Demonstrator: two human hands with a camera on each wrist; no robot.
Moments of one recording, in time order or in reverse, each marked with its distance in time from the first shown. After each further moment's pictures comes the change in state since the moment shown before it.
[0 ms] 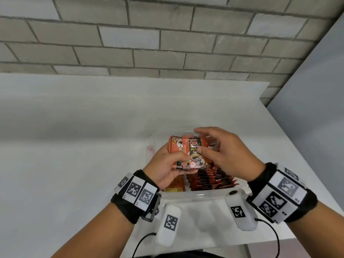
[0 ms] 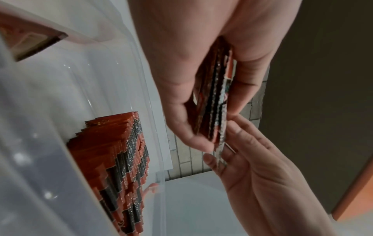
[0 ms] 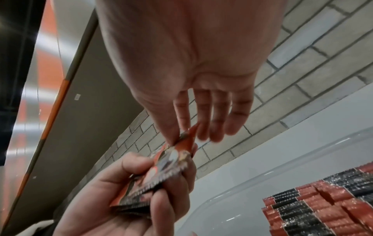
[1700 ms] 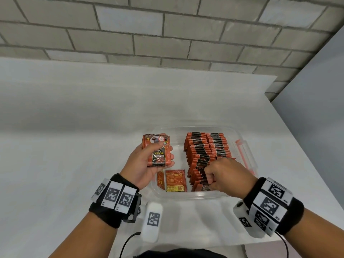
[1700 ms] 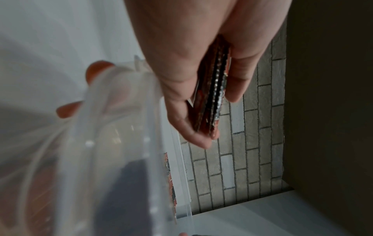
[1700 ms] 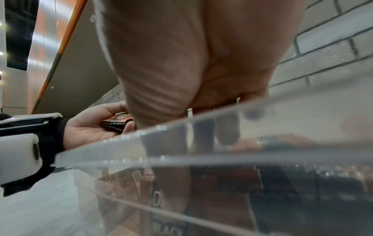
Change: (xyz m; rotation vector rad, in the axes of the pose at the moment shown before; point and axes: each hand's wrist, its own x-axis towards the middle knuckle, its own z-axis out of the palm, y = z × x) left_hand -0.005 0.003 -0.048 -0.133 0.261 0.030; right_hand -0.013 0.040 0.035 -0.548 -0.554 0.098
